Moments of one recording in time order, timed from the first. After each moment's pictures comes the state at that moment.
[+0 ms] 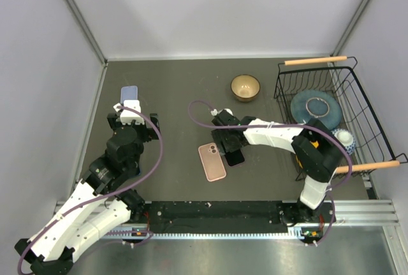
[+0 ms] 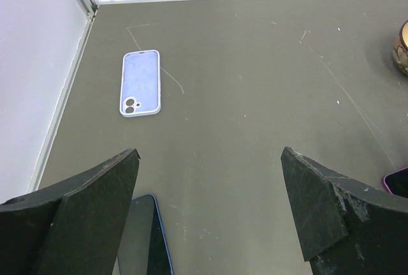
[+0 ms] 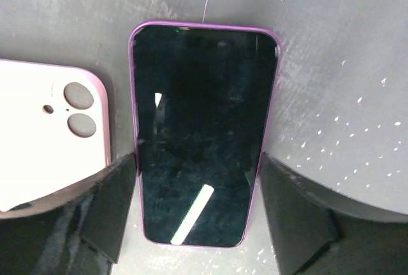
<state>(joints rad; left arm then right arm) -0.65 0.59 0.75 -0.40 -0.67 -0.11 0.86 1.77 1.09 -0.50 0.20 0.39</state>
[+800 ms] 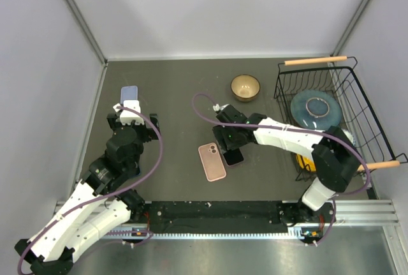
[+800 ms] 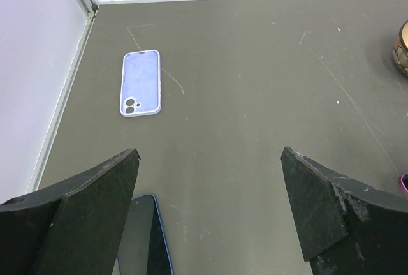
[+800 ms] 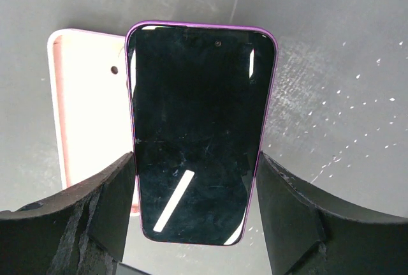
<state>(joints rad) -0.65 0.58 0.75 -0.40 -0.67 -0.11 0.86 1.63 1.10 -0.57 0.13 0.39</state>
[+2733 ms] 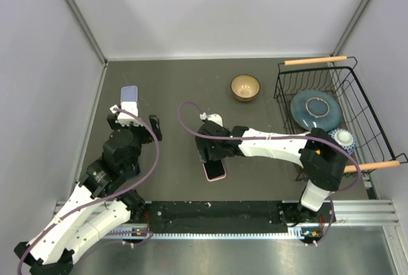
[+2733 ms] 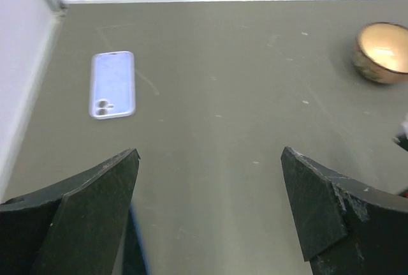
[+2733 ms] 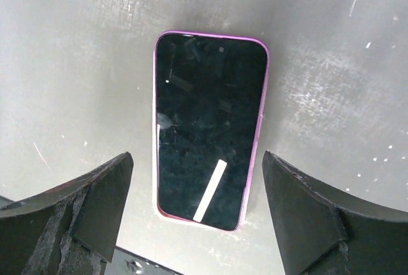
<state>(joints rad) -0.65 0.55 0.75 -0.40 -0.63 -0.13 1.06 1.72 1.15 -0.49 0.23 0.69</state>
